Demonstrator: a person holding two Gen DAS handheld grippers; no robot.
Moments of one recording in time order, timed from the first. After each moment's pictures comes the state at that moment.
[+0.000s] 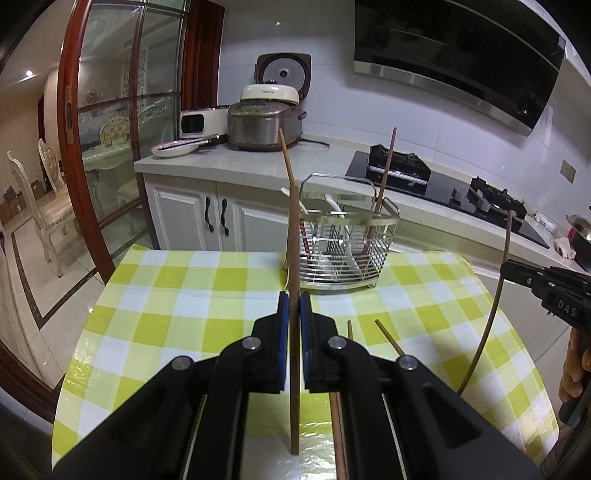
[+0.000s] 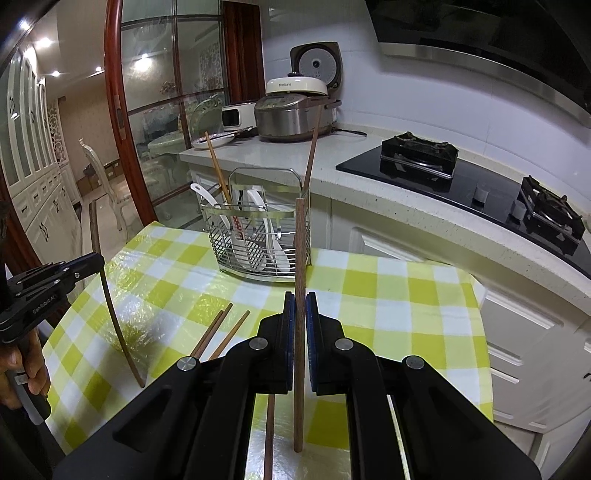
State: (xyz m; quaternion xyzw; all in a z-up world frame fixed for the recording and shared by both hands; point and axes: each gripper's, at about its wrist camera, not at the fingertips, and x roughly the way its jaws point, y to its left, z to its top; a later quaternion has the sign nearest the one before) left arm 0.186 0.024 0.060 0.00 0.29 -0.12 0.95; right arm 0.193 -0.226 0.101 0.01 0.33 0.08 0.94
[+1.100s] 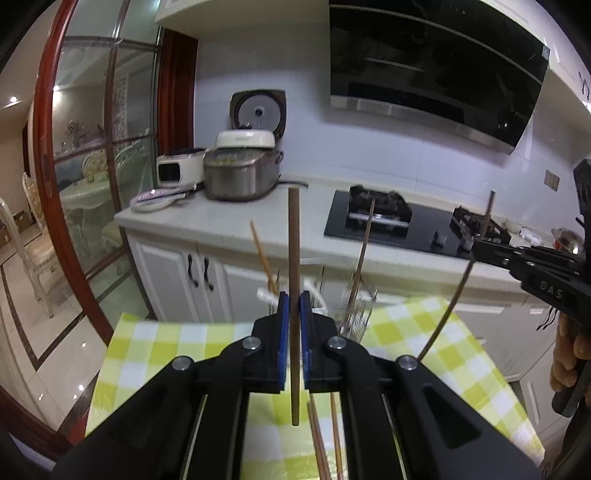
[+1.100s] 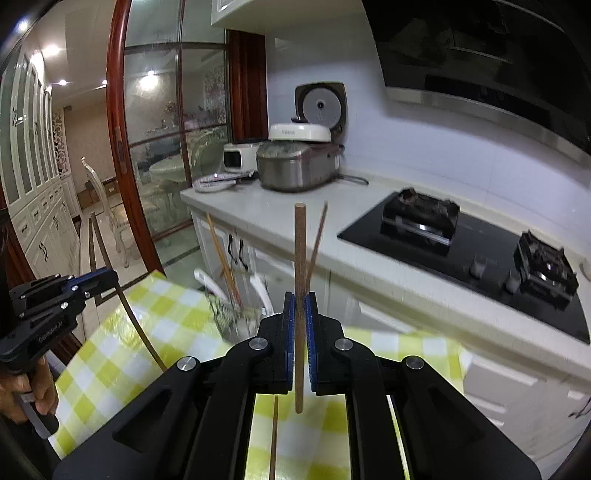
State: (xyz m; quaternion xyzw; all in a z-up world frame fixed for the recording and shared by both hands) left arm 0.235 0.002 0.155 0.02 0.24 -0.16 0.96; right arm 0.250 -0.215 0.201 -0.01 0.28 0.08 0.96
